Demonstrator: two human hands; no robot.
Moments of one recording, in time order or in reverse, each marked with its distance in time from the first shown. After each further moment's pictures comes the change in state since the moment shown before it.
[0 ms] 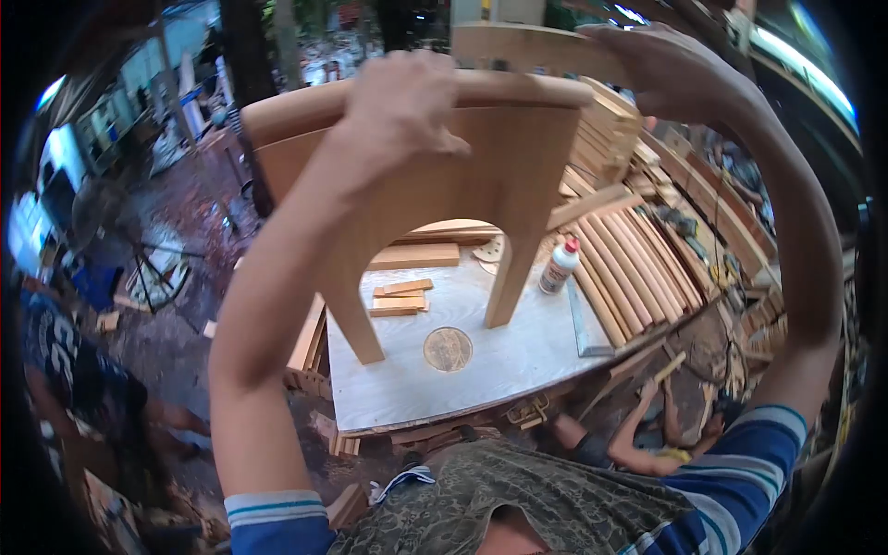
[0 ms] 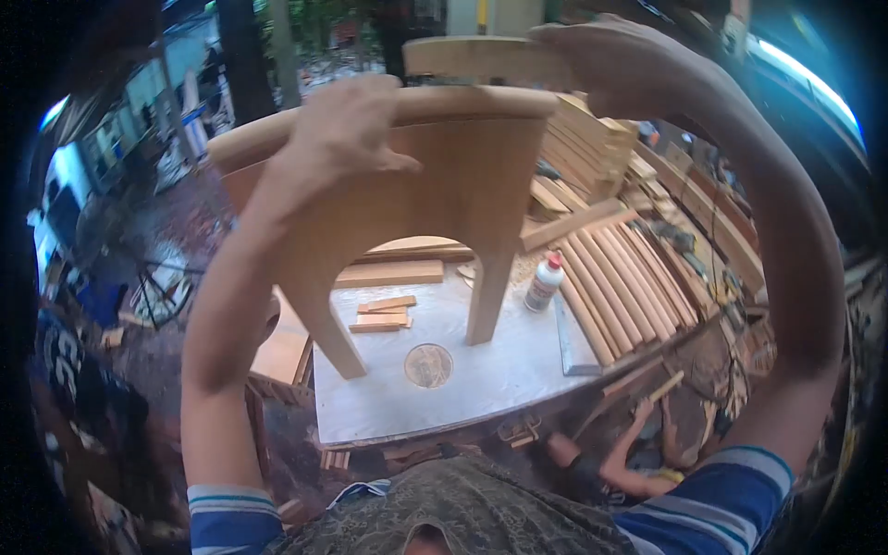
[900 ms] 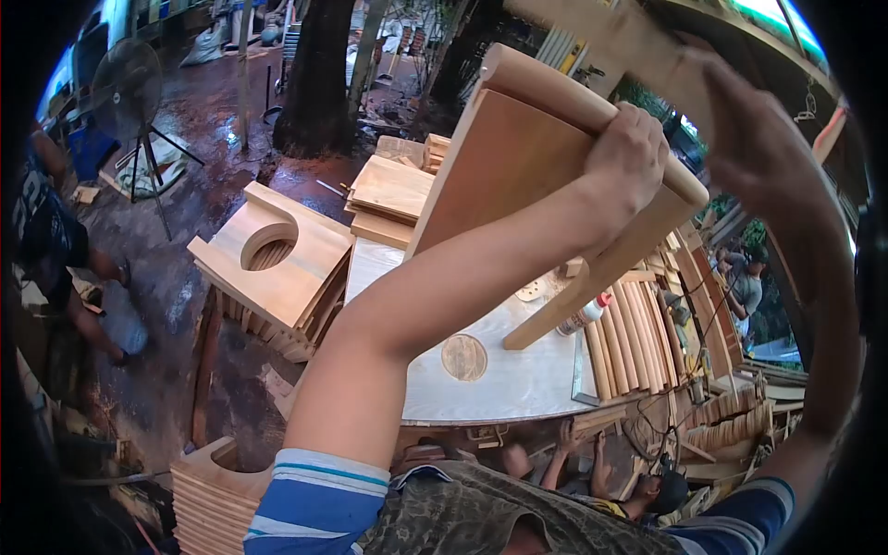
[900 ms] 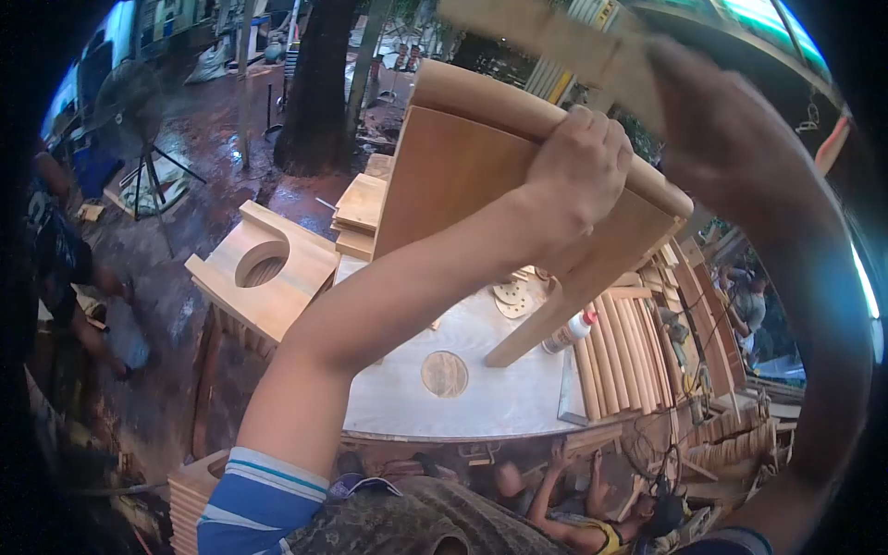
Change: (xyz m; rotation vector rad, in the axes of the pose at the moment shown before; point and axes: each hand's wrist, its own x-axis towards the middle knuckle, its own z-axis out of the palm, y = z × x) left_hand -0.003 0.020 0.059 0.019 0.444 -0.103; right_hand 0.087 -0.147 -0.072 0.282 0.026 -0.137
